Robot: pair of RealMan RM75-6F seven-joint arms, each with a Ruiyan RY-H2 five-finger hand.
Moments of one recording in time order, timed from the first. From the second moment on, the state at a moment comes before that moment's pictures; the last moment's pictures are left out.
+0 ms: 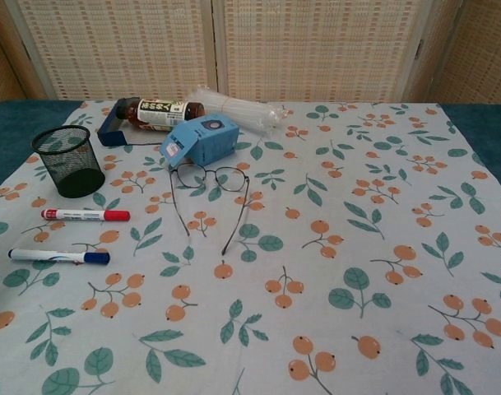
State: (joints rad) left arm -0.18 -1.21 -0.35 -2.06 1.14 1.22 0.36; right arm 0.02 -1.00 0.06 -1.78 -1.53 1.54 -0.03
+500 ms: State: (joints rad) left arm -0.47 -1.16 -0.52 -1.59 1.21 0.79 -0.50; right arm 0.01 -1.00 0.07 -1.79 -1.51 1.56 -0.07
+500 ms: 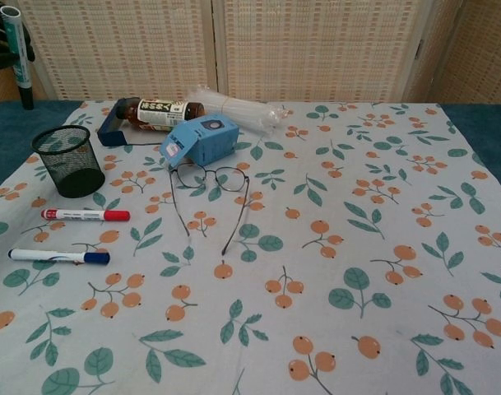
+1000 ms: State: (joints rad) left arm -0.58 -1.33 -0.42 -1.36 1.25 0.78 -0.67; right arm 0.01 -0.99 0.08 -1.79 -1.50 1.57 -0.06
